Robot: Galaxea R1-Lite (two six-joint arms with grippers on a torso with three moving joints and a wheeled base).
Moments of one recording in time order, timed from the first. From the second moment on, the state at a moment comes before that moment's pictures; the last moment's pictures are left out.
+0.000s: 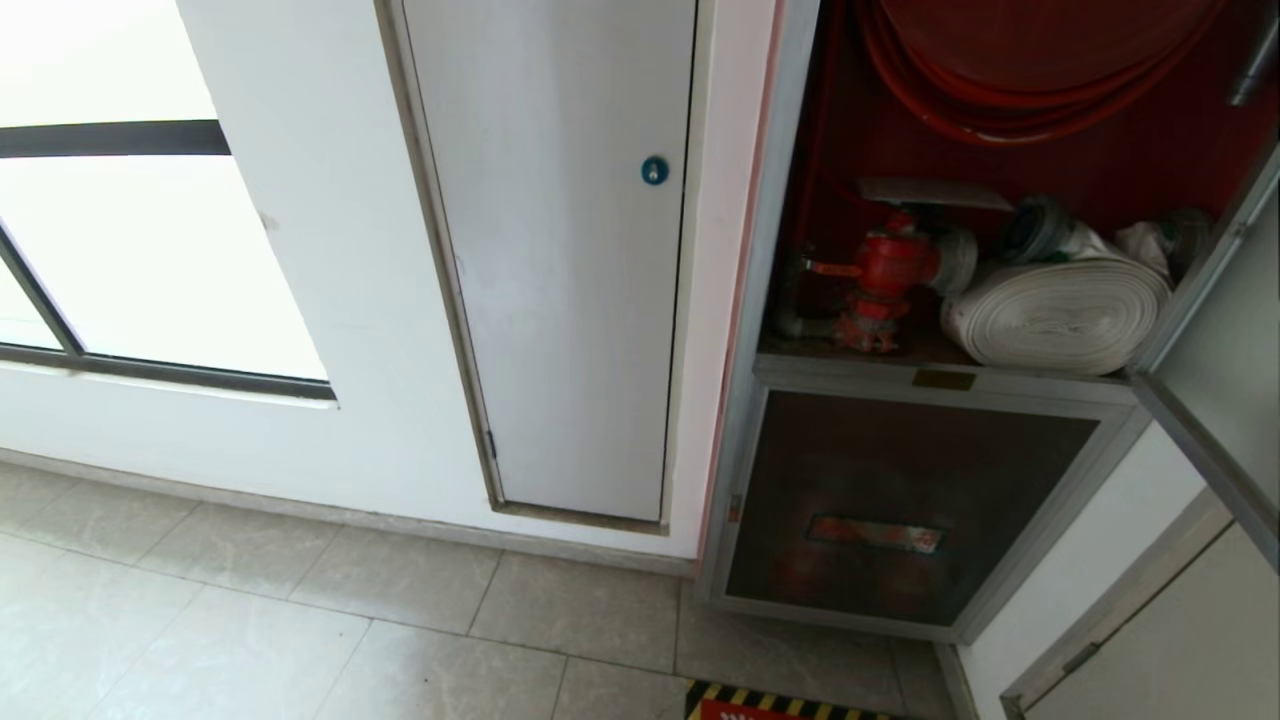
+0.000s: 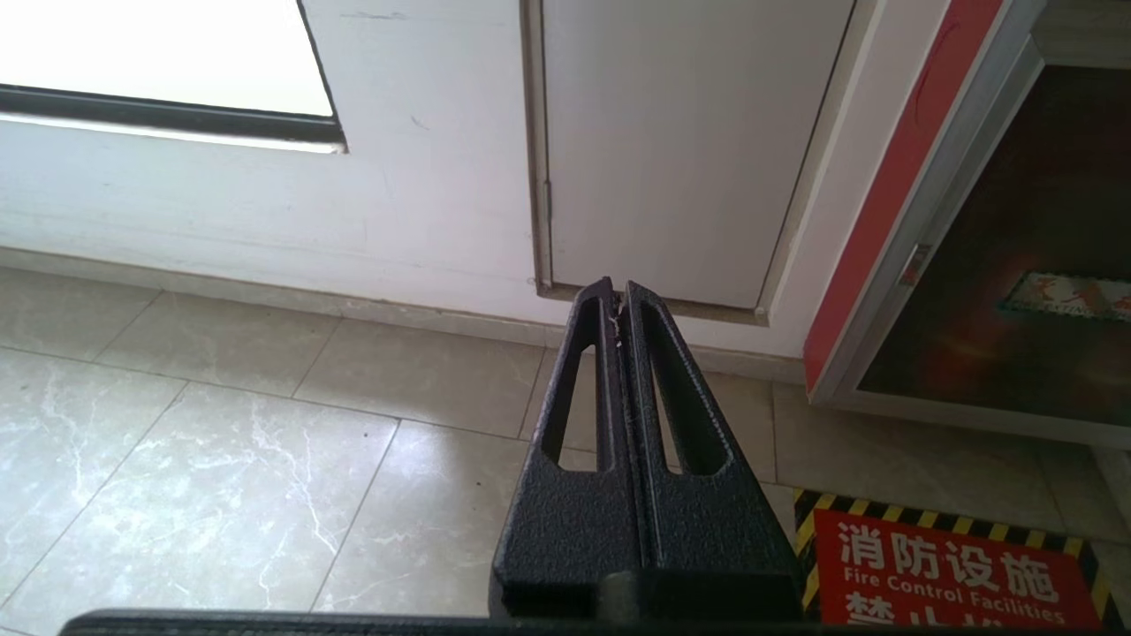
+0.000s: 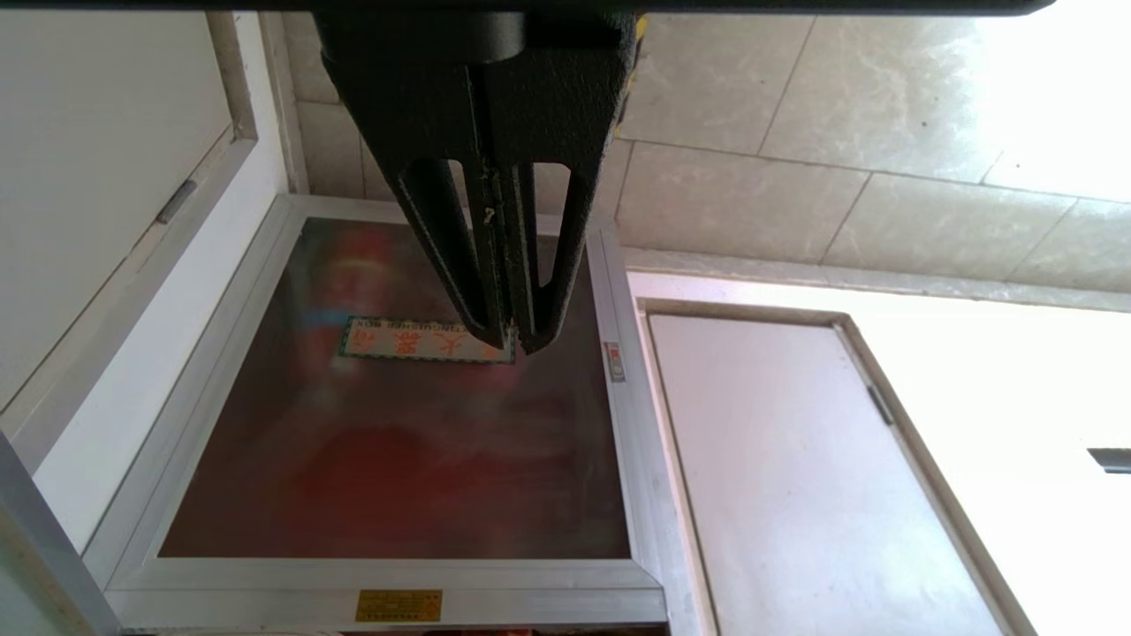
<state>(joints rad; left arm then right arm) 0.01 0.00 0.00 -0.01 -0.01 -0.02 0.01 0.00 0.00 0.00 -0.04 0.08</state>
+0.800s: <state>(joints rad) 0.01 0.00 0.00 -0.01 -0.01 -0.02 -0.04 0.20 -0.21 -0.03 -0.12 0.08</state>
